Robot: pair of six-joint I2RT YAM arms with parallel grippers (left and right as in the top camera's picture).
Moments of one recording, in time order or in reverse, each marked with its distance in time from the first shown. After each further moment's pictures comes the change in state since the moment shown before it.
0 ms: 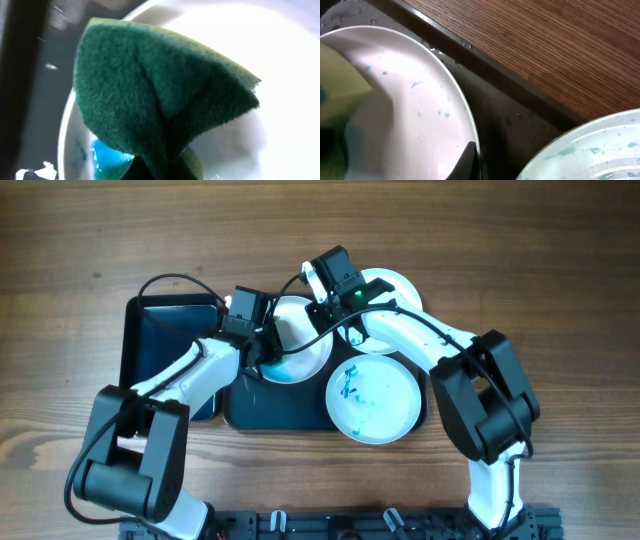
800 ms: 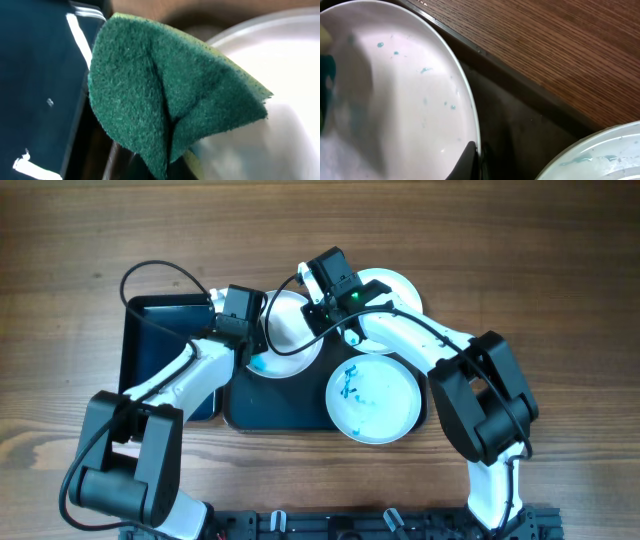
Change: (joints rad) left arm 0.029 -0.024 -0.003 0.031 -0.327 0.079; right arm 0.011 0.000 0.000 0.015 -0.010 0.012
